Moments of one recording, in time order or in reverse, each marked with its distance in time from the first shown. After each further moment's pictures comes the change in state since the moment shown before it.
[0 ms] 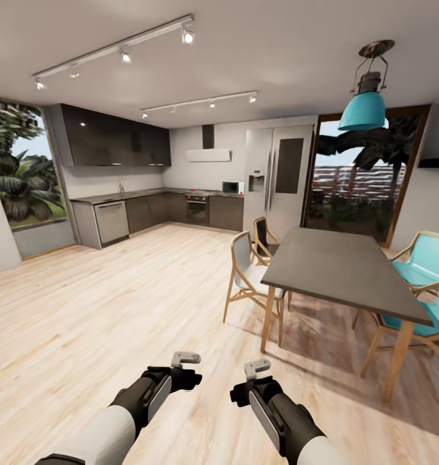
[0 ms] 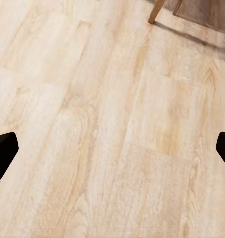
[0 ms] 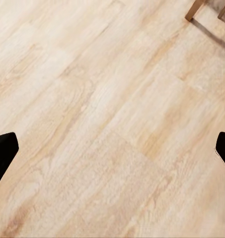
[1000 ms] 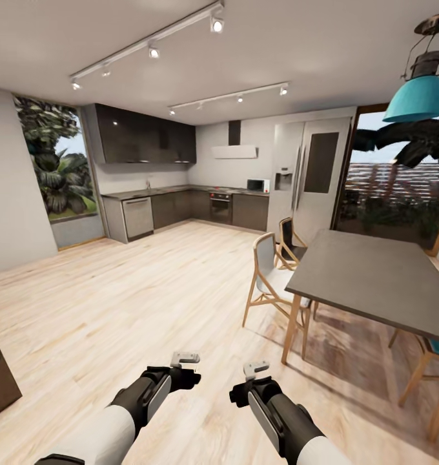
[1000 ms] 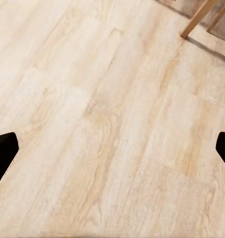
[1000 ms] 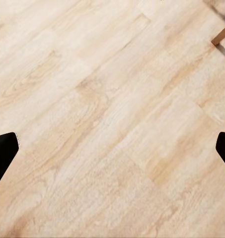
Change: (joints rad) left arm 0.000 0.002 0.011 -0.001 0.000 0.002 0.011; right arm 0.000 0.000 0.014 0.000 0.000 0.000 -0.001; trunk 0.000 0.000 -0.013
